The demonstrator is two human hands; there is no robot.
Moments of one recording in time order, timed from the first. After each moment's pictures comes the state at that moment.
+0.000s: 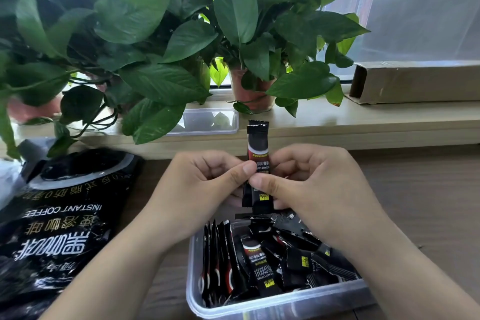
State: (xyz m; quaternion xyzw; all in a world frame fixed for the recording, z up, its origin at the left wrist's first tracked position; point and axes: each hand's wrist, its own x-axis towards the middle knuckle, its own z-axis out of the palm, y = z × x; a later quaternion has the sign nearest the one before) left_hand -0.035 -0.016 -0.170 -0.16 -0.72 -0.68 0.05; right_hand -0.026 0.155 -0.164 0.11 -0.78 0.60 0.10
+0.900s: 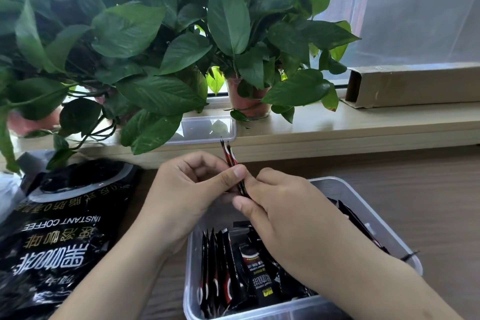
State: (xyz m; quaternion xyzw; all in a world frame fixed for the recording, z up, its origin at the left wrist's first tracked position) left_hand -0.042 -0.019 -0.172 -0.08 -0.66 -0.74 0.07; right_hand -0.021 0.140 -0.174 0.28 -0.91 0.20 0.22
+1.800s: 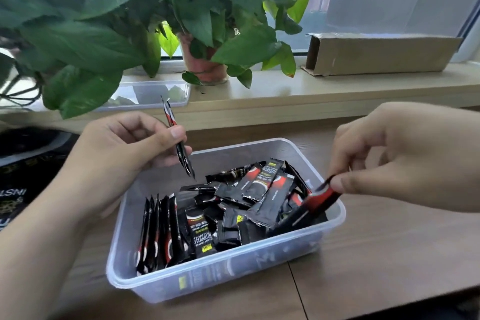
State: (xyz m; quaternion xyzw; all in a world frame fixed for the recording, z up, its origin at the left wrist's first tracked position) left_hand -0.045 -0.012 -0.179 -0.10 -0.68 -0.72 0.09; right_hand 0.015 0.281 -0.105 0.14 -0.97 0.20 -0.02
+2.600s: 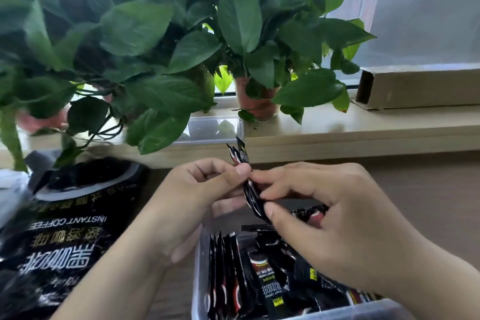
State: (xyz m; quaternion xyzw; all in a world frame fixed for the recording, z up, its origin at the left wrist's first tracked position) left_hand -0.039 -0.024 -0.166 -0.05 -0.61 -0.79 -0.02; right_hand -0.021 0.170 -0.161 0.35 -0.82 0.40 0.21
